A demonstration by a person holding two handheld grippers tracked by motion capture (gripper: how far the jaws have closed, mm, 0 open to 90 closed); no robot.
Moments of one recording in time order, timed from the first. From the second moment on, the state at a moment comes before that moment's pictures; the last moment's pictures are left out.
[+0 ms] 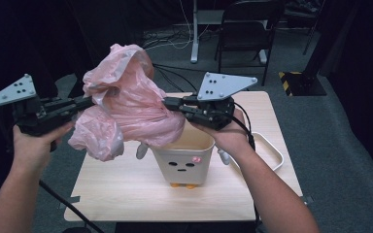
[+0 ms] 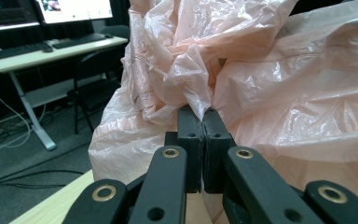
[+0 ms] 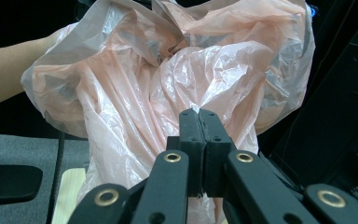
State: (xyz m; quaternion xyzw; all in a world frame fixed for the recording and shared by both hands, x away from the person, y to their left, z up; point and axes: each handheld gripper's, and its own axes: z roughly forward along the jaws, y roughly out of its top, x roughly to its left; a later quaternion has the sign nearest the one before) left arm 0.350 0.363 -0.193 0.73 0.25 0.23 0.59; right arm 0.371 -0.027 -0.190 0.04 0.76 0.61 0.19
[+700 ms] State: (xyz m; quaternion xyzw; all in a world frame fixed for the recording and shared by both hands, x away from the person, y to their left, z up) left arm 0.314 0.401 -0.164 0.70 0.26 0.28 0.60; right arm 0.371 0.017 -0.193 -0.01 0.78 0.61 0.15
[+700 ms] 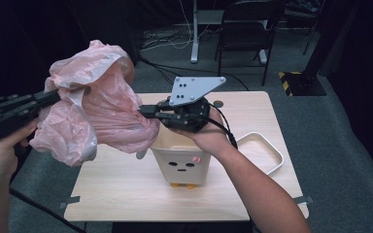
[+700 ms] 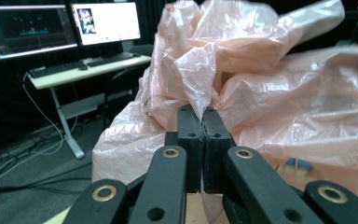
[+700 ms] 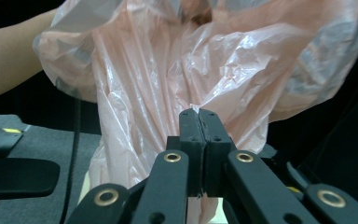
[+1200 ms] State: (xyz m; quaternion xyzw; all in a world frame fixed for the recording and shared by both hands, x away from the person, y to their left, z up) left arm 0.313 0.397 -0.158 0.69 0.25 0.26 0.63; right arm 0.385 0.029 -0.220 0.01 0.80 0.58 0.13
